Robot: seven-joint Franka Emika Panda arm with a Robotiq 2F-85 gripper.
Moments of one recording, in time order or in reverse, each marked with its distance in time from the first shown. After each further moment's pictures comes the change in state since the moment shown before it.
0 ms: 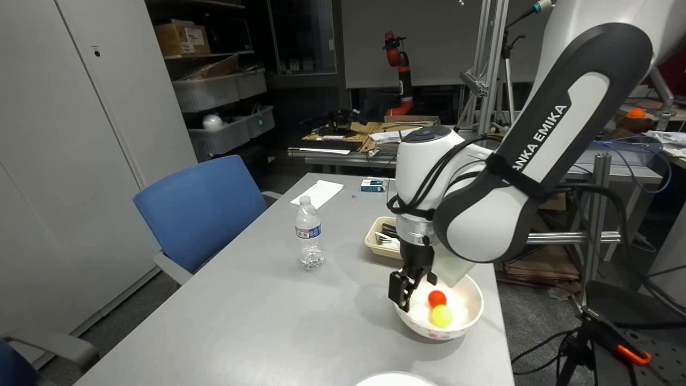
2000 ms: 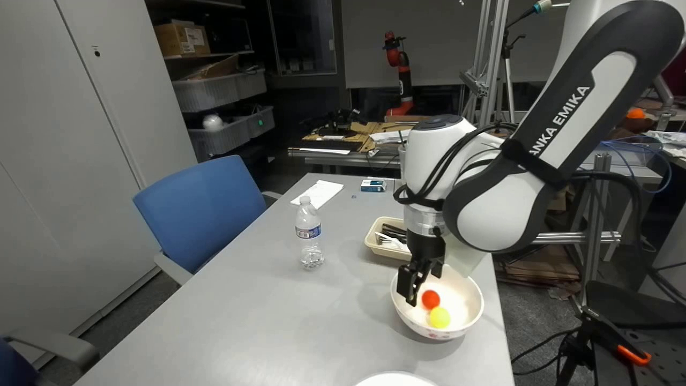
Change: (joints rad) arm 0.006 -0.066 -0.018 -0.046 0.010 -0.009 -0.093
